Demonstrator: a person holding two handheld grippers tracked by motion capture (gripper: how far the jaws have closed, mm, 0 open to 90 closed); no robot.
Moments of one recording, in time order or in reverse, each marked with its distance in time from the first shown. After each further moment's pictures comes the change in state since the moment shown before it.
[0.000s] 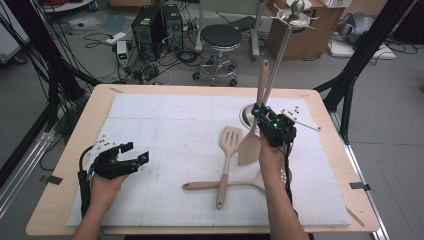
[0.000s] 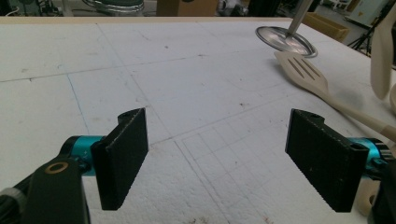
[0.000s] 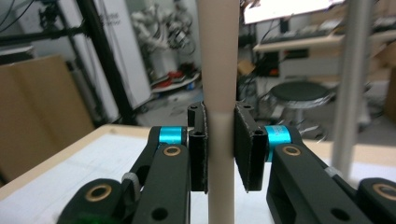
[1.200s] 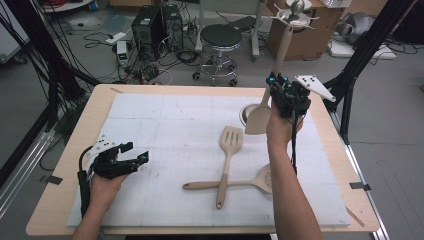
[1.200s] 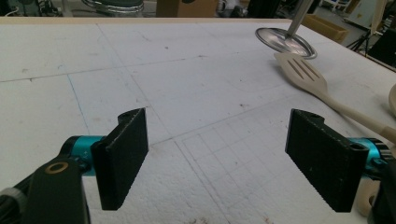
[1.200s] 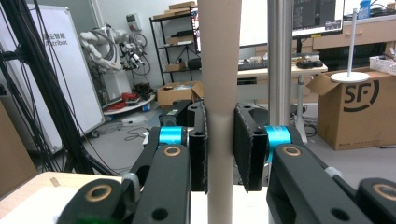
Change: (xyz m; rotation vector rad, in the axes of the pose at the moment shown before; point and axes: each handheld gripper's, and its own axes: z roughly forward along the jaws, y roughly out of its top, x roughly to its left) left arm 0.001 0.000 -0.001 -0.004 -0.002 -0.003; right arm -0.006 0.076 0.020 -0.058 -0.185 -0.028
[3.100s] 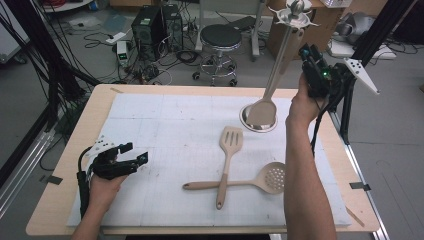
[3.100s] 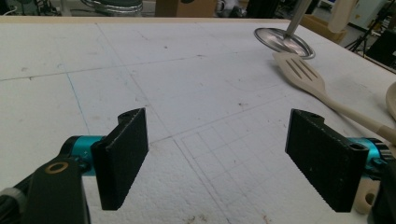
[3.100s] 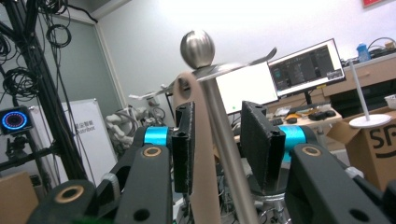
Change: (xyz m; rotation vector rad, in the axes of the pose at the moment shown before) left arm 0.000 -0.001 -0.002 -0.003 -0.005 -0.004; right arm -0.053 0.051 -0.005 -0.287 0.065 0.184
